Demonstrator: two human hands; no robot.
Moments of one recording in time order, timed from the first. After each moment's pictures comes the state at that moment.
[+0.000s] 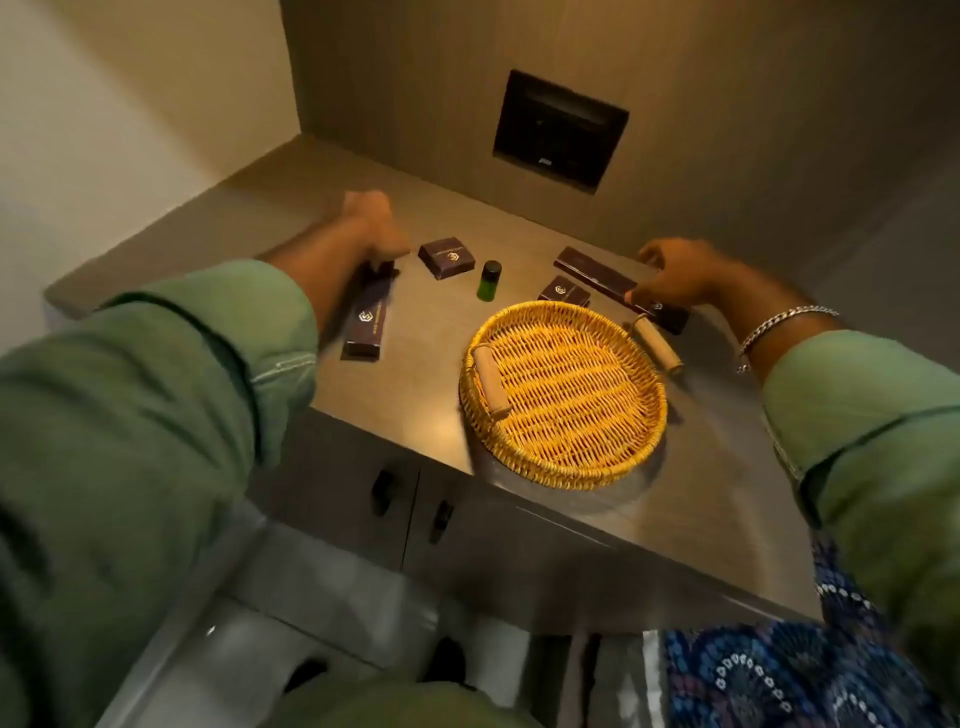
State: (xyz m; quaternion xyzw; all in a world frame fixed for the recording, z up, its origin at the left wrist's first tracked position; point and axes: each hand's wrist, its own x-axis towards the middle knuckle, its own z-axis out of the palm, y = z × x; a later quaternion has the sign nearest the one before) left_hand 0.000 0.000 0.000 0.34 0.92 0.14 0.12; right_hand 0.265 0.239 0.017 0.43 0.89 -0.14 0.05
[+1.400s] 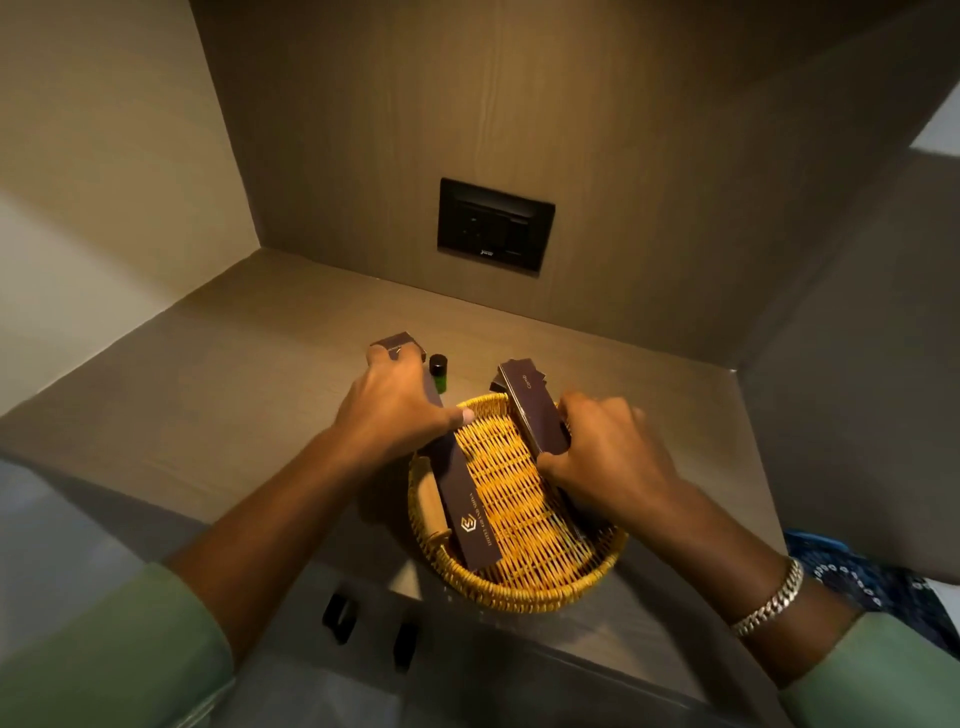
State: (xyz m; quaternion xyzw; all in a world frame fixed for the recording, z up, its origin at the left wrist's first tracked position) left_hand 0.123 0.003 -0.005 0.38 0.89 0.21 0.12; right_hand 0.311 0.102 0.003 0.38 0.91 -0.11 -0.07
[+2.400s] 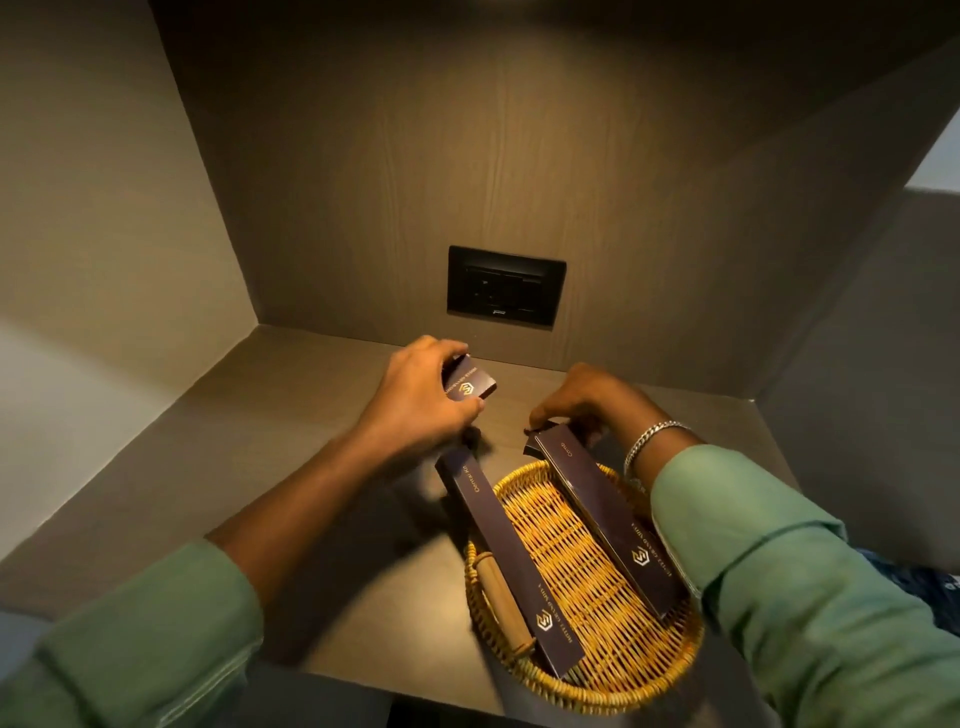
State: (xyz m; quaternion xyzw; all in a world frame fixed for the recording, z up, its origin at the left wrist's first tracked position) left_hand 0.045 0.037 0.025 0.54 0.75 0.38 0.08; right_hand 0.184 0.224 0.007 0.54 0.78 -0.31 0.09
